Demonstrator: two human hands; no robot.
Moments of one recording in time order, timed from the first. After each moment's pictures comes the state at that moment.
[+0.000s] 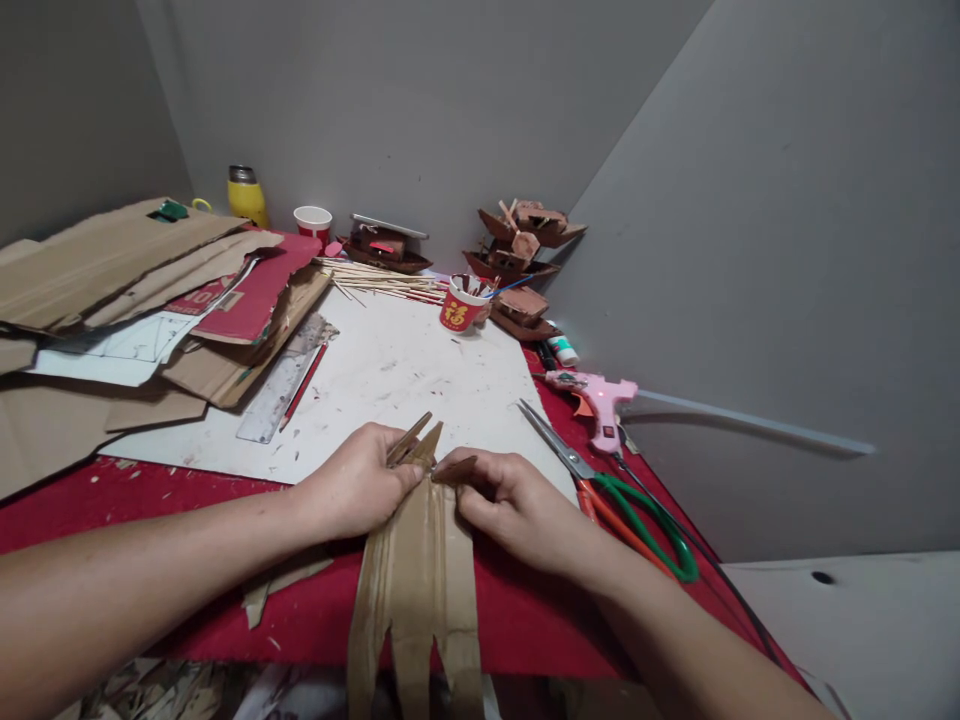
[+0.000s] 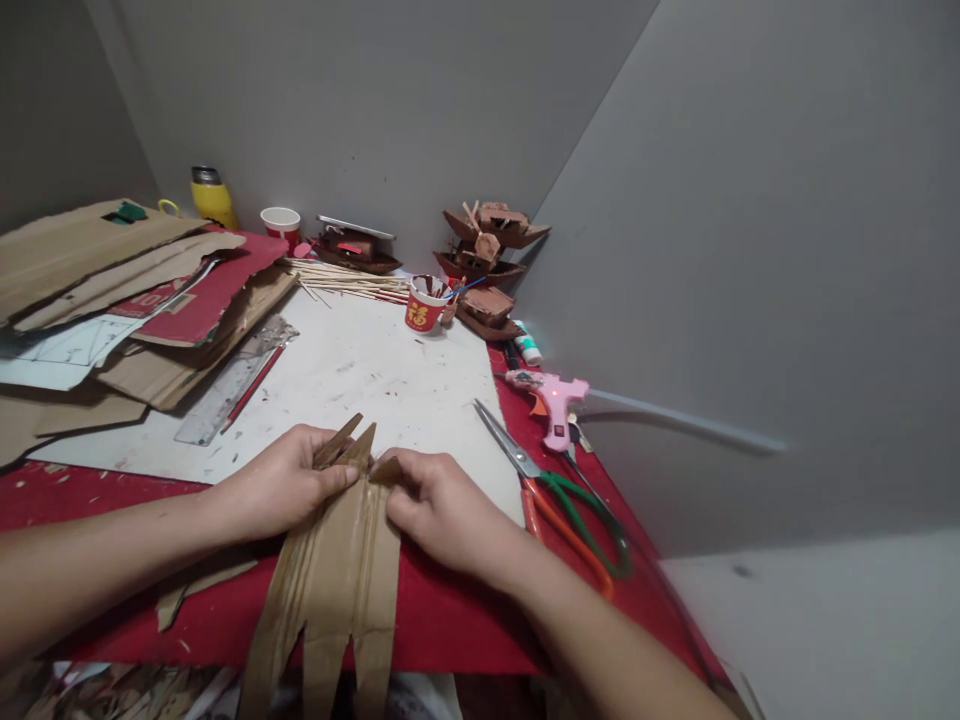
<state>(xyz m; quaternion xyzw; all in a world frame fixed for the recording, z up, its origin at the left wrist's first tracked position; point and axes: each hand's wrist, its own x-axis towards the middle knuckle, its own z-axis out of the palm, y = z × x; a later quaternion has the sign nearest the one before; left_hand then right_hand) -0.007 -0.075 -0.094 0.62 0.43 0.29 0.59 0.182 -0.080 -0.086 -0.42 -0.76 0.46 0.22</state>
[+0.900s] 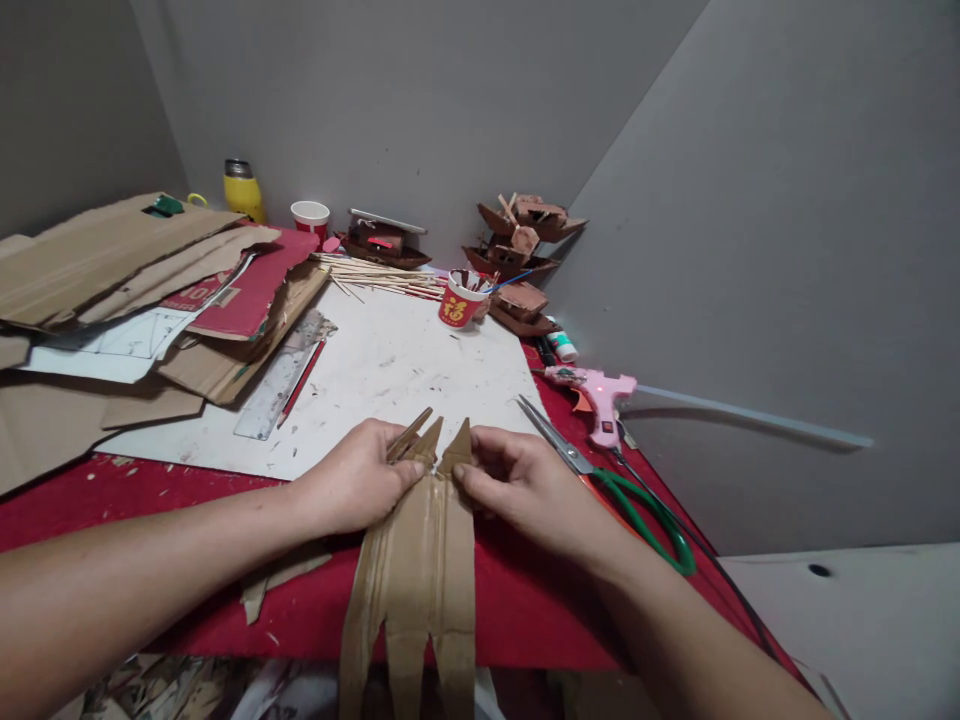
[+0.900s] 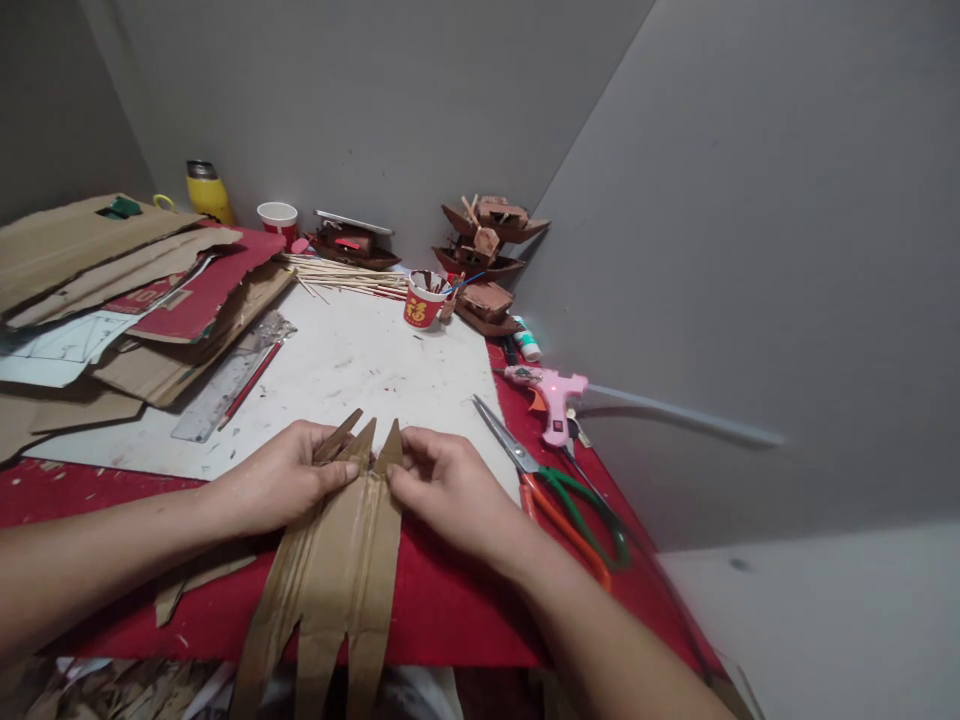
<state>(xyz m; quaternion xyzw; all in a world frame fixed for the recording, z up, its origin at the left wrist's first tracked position) -0.006 -0.074 -0.097 0.62 0.42 0.28 0.60 0.184 -0.079 -0.080 -0.46 -0.70 0.49 0.25</state>
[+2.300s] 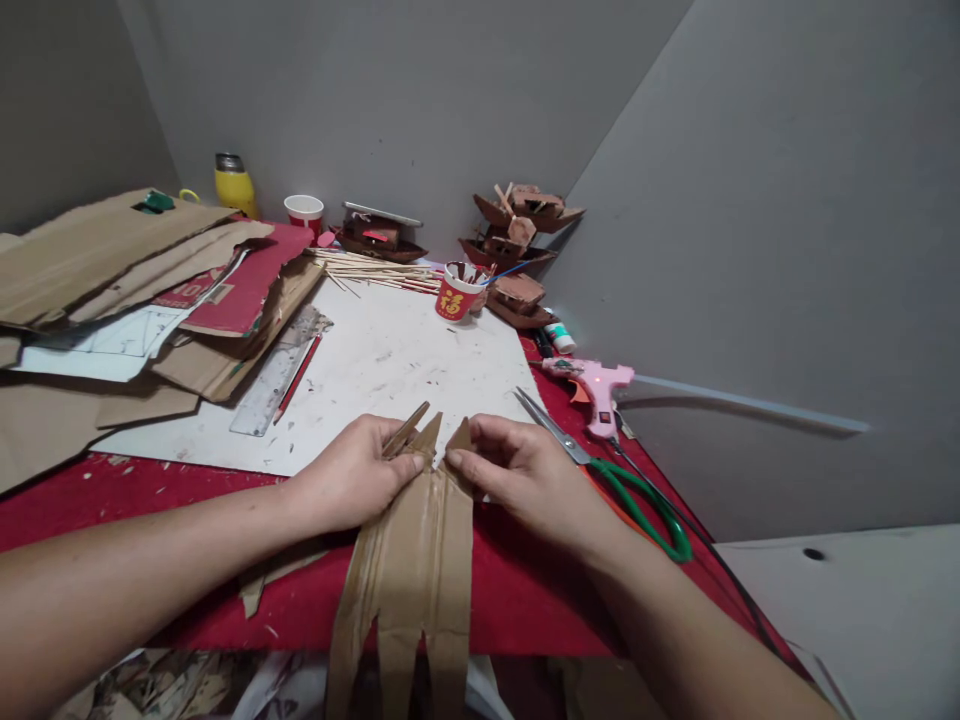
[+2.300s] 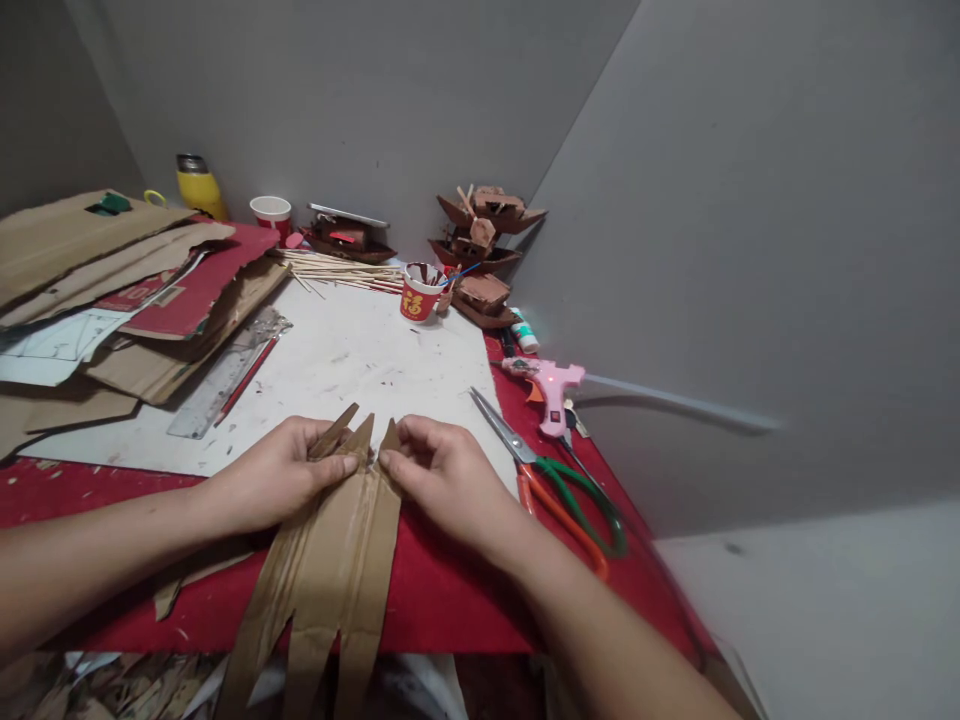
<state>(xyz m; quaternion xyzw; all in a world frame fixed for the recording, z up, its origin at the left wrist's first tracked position) -0.006 -0.077 -0.094 0.61 0.41 0.29 0.61 0.185 -0.079 -0.079 -0.48 -0.70 0.46 0.28</state>
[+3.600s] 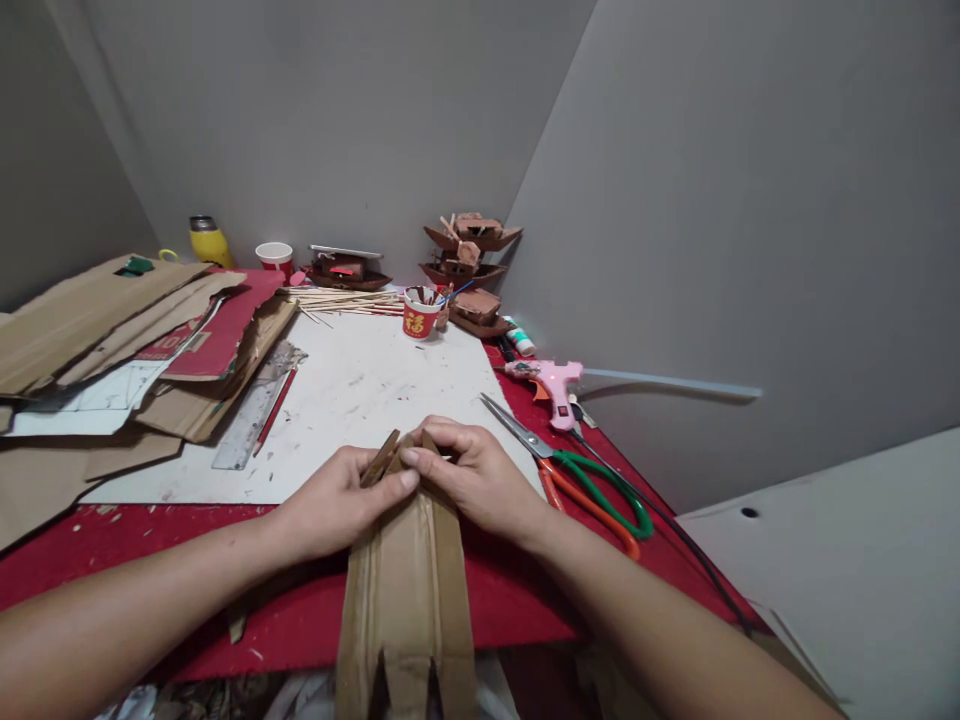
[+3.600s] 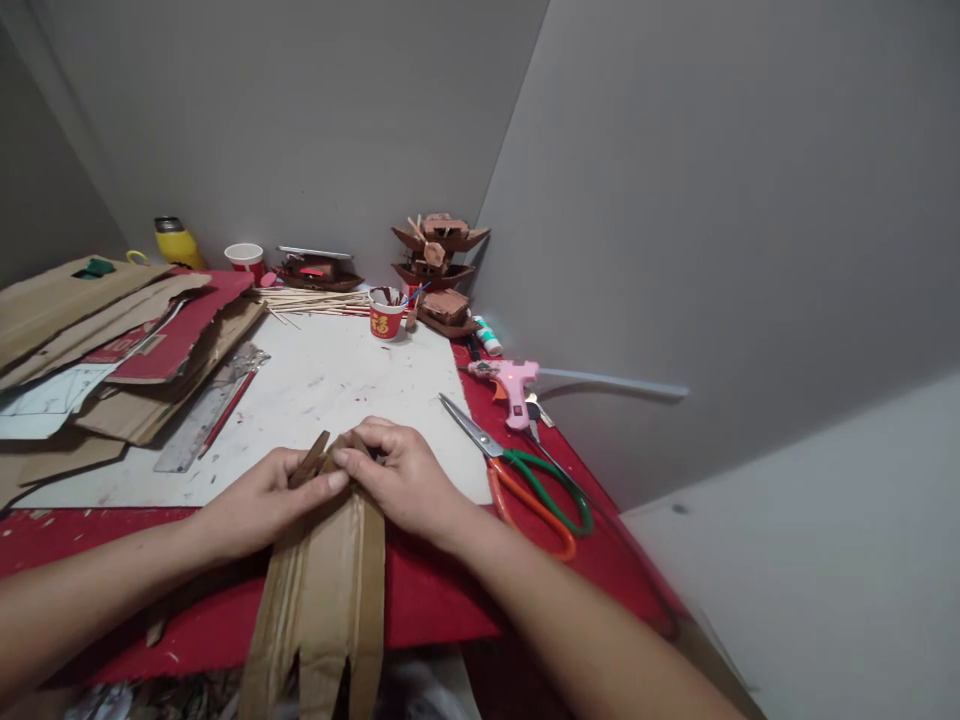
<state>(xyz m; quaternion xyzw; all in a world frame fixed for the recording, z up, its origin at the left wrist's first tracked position) 0.000 -0.086 -0.083 0.60 0.40 0.26 0.64 0.176 -0.077 -0.074 -0.38 -0.74 0.41 0.39</state>
